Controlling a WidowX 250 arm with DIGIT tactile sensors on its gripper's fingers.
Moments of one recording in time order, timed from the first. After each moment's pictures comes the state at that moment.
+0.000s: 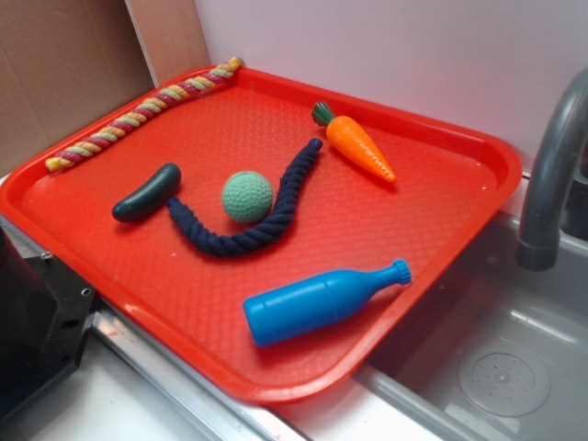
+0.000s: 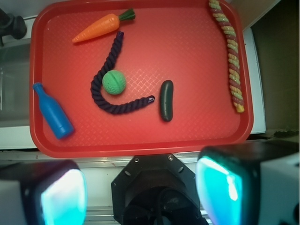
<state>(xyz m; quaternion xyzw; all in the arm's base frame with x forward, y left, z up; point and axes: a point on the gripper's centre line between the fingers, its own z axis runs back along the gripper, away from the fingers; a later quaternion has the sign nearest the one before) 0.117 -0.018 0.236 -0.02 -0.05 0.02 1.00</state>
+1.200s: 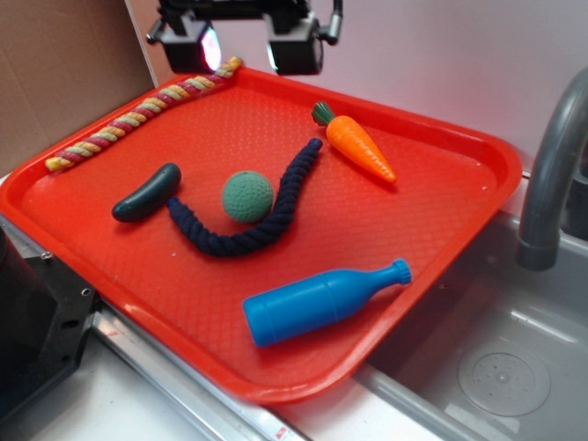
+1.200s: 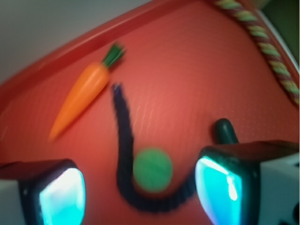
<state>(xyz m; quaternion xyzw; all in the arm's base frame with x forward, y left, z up) 0.245 -0.057 0.130 0.04 -0.08 0.32 0.94</state>
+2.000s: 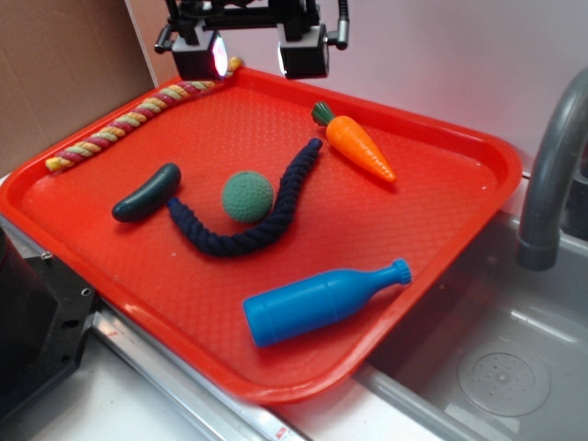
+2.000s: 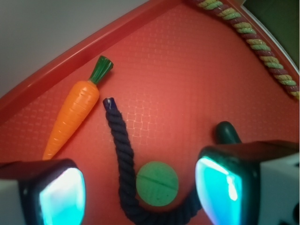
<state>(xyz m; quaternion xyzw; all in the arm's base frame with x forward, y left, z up) 0.247 -0.058 0.130 0.04 -0.09 0.32 0.94</state>
